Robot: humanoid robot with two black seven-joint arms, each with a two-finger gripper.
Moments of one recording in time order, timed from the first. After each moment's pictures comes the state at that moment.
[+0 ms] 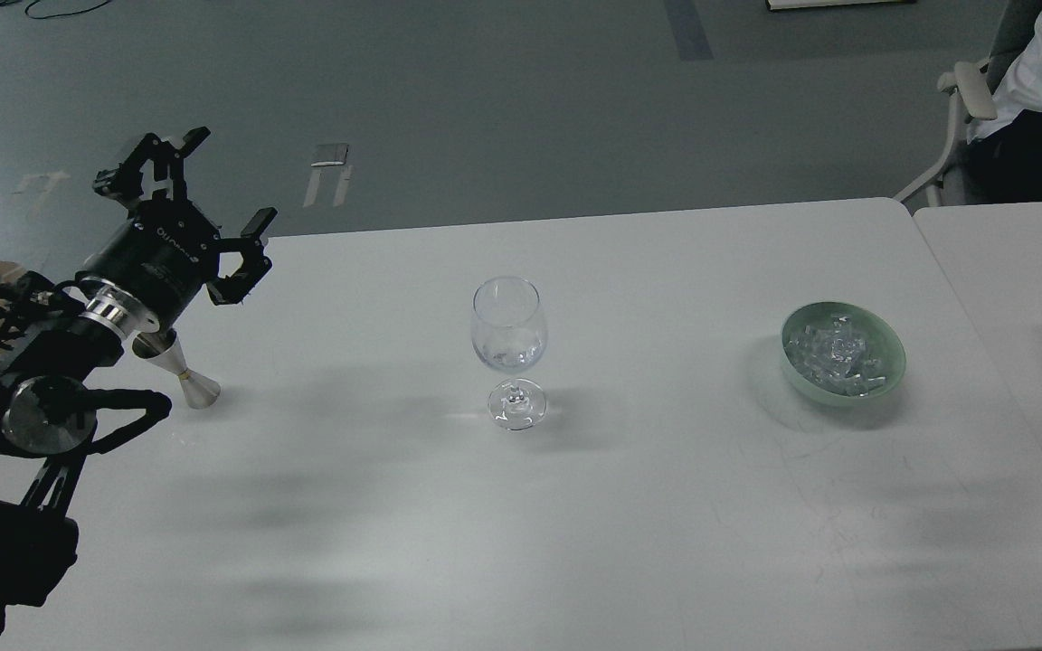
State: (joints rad) left arm -0.29 0.41 -1.43 -1.46 0.47 -0.18 0.16; right arm 0.43 -0.71 1.40 0.95 -0.58 0.40 0.00
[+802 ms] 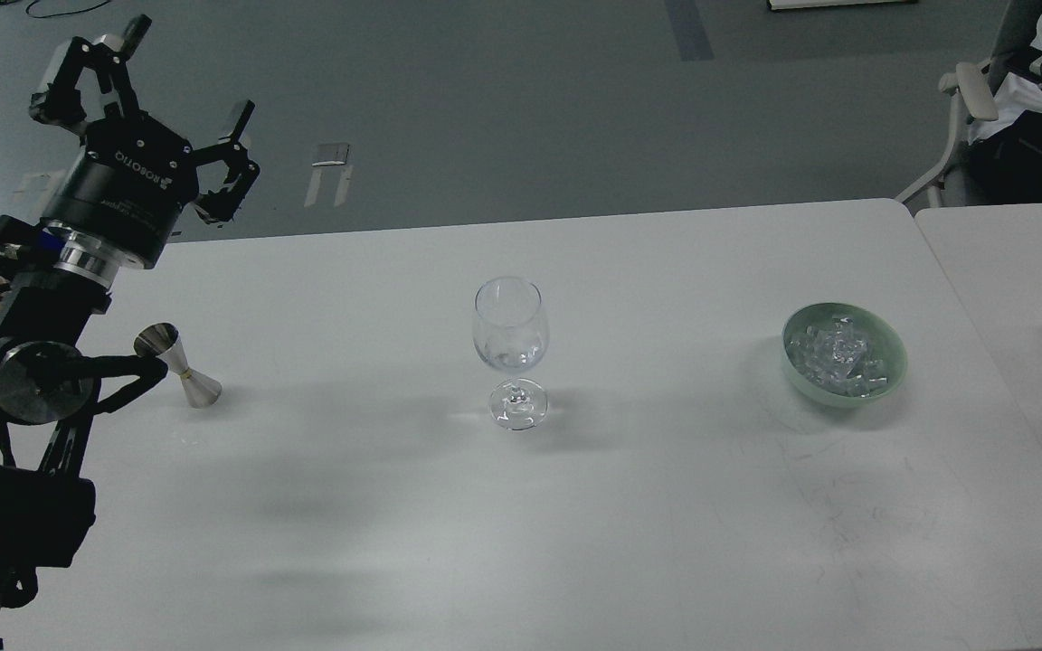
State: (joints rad) left arm -0.33 0.34 -1.53 -1.45 0.45 -0.29 0.03; right arm 0.46 -0.77 1.34 1.20 -1.24 0.40 0.00
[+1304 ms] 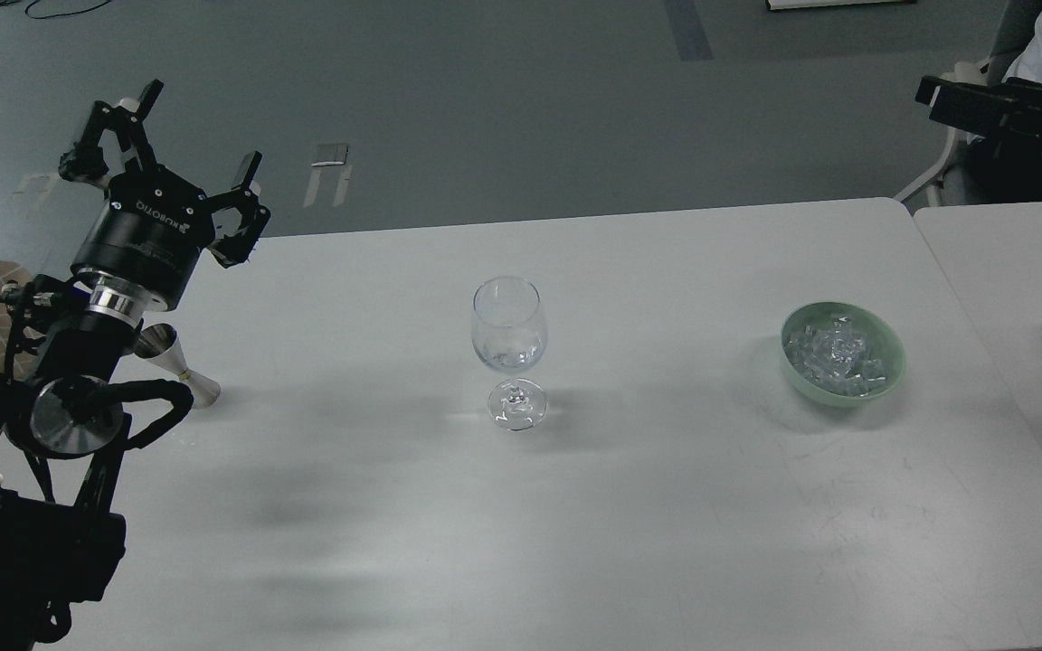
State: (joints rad) left arm -0.24 0.26 -1.53 -1.43 0.44 -0.22 0.04; right arm 0.73 -0.87 0.93 1.25 -1.76 0.40 0.09
